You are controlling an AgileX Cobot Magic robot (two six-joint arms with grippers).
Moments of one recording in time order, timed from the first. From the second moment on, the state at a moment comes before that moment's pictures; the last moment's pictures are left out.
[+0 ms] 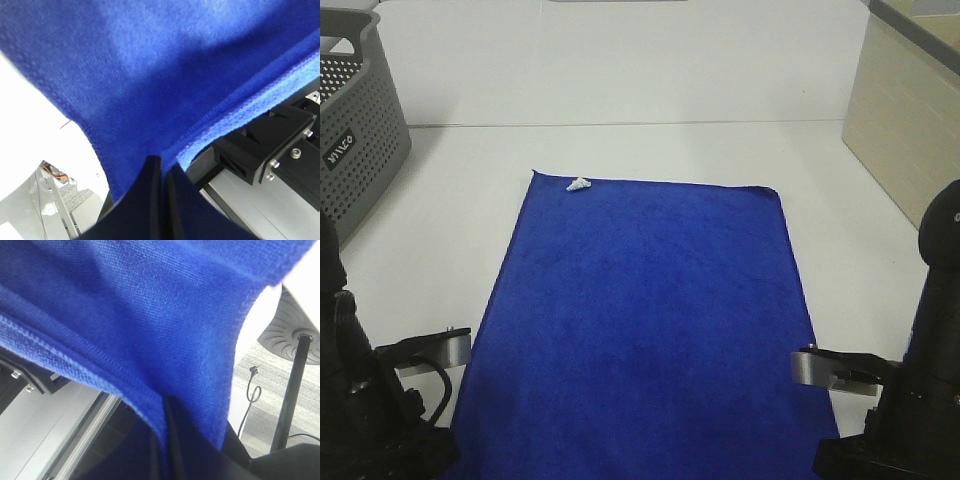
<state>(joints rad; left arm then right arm) -0.34 1.86 -0.66 -0.70 0.99 0.53 0.29 1.80 -0.57 0.55 1.05 -0.33</state>
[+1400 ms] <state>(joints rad) -0.45 1.66 -0.68 -0.59 1.05 0.38 0.28 1.75 -0.58 0.49 1.13 -0.34</state>
